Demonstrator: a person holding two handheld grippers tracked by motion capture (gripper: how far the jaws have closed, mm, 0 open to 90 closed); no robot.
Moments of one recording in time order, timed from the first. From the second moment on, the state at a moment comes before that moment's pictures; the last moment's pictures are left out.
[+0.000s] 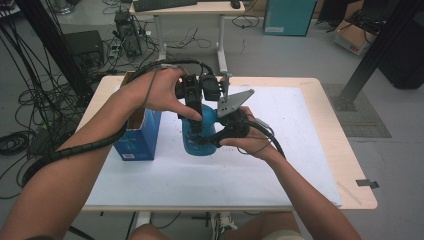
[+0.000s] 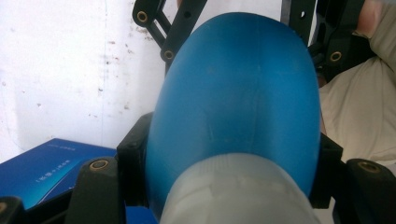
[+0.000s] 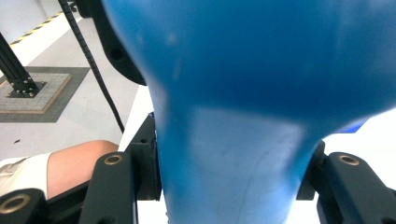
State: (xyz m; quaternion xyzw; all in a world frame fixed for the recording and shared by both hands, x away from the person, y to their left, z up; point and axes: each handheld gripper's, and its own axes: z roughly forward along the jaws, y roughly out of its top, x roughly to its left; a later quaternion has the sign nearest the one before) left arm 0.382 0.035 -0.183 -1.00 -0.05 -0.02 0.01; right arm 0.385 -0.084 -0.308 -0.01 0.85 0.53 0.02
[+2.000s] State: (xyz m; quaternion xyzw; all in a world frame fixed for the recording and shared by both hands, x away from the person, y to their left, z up) left arm 0.384 0.031 -0.187 -1.00 -0.04 -0.01 0.03; right arm 0.384 -0.084 -0.310 -0.02 0.85 0.52 0.02
